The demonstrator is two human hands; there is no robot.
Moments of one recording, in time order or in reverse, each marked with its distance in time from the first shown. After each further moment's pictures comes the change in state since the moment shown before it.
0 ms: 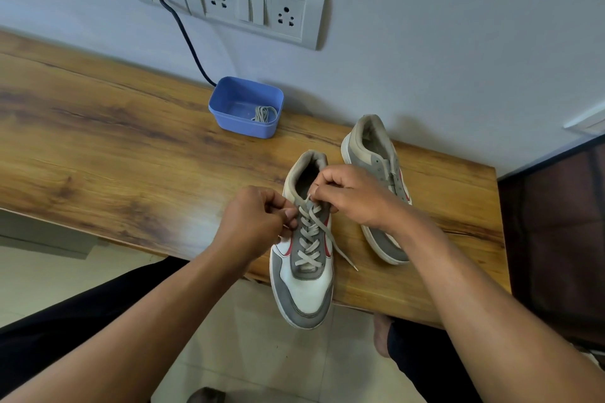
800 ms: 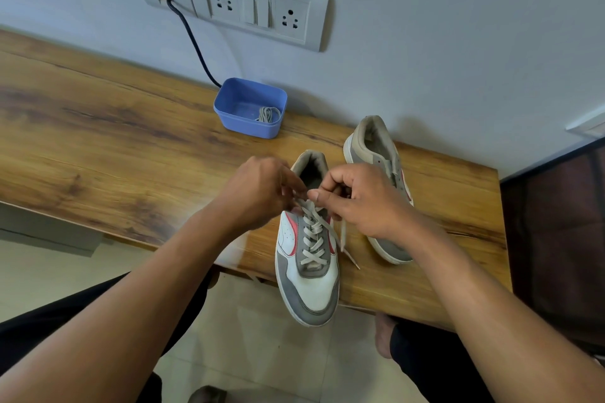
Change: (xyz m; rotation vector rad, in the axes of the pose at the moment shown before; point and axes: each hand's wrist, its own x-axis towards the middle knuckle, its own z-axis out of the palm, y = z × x) left_hand 0.034 0.022 -0.022 0.685 -0.109 0.598; right_hand -0.025 -0.008 -0.001 -0.040 0.120 -0.147
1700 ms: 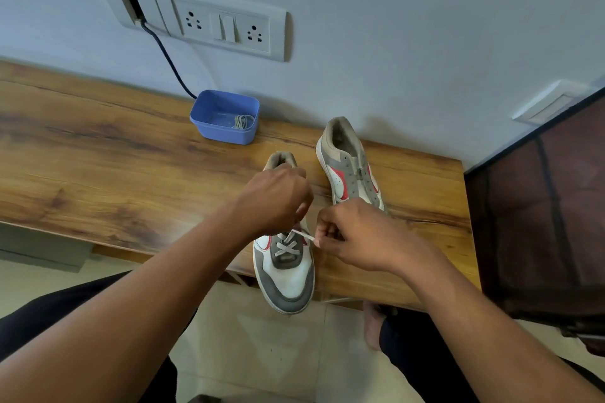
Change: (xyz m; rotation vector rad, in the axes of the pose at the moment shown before) left_hand 0.013 0.064 0.022 0.536 -0.214 0.223; right_hand -0.061 0.023 -0.012 -0.418 -0.177 -0.055
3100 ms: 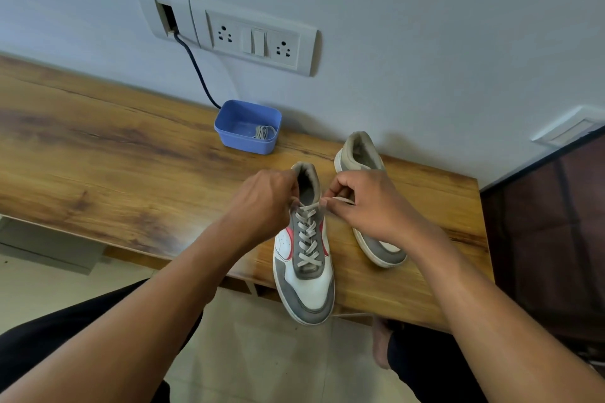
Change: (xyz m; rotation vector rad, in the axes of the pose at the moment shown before) left_hand -0.030 -0.037 0.009 -0.357 0.291 -0.330; right_hand 0.045 -0.015 -0.021 0.247 0.261 0.111
